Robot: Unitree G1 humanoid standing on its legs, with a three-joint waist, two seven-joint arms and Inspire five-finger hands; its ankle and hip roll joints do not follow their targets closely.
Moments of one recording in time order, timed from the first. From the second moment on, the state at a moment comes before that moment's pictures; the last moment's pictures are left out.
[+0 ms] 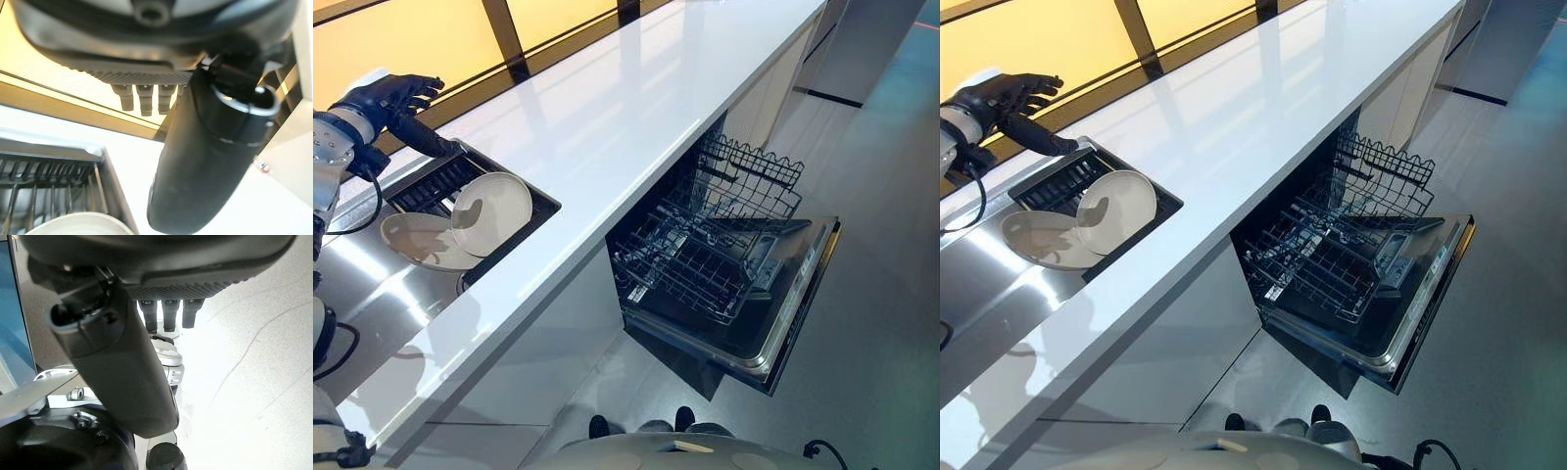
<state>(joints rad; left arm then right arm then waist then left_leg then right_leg) -0.99 1.15 -0.55 0.79 -0.24 0.06 -0.27 0.16 -0.37 0.32 1.19 0.29 -0.01 0.22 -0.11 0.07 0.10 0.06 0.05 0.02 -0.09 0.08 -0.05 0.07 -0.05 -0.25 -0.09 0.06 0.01</state>
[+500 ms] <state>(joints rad) -0.79 1.12 -0.46 0.80 -0.19 0.09 -0.30 0.16 -0.37 0.32 1.17 0.29 -0.01 0.22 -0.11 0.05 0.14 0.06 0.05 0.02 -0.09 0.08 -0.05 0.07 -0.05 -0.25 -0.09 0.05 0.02</state>
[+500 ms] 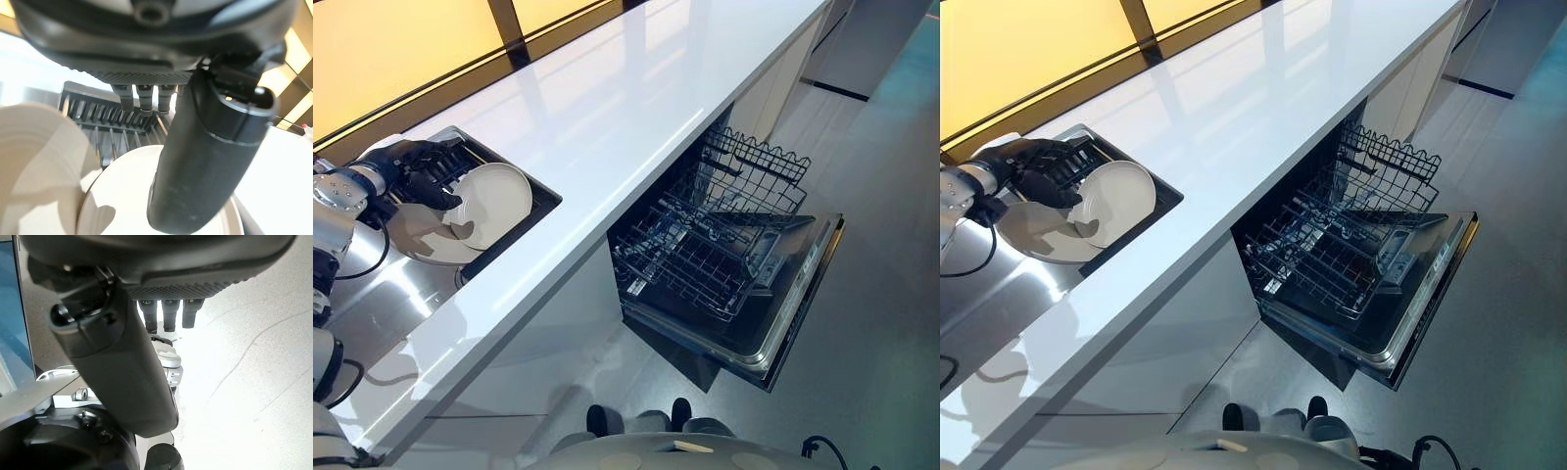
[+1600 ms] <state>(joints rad) -0.79 1.09 -0.43 0.80 -0.19 0.08 -0.21 0.14 -0.37 0.32 1.09 0.30 -0.01 0.20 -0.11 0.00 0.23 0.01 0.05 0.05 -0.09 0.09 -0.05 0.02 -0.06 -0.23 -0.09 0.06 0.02</state>
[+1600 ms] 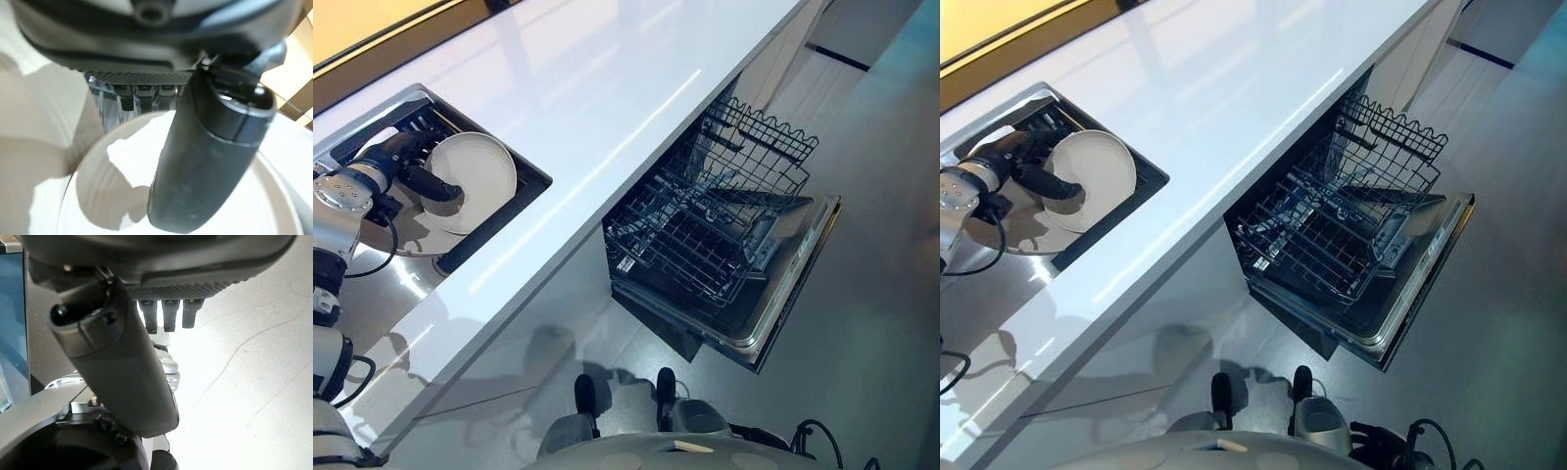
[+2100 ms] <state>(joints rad) -0.85 1.10 -0.43 0.81 -0.19 0.06 -0.19 0.12 -0.37 0.32 1.09 0.30 -0.02 0.20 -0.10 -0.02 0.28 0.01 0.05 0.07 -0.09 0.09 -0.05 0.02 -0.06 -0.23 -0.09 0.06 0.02</state>
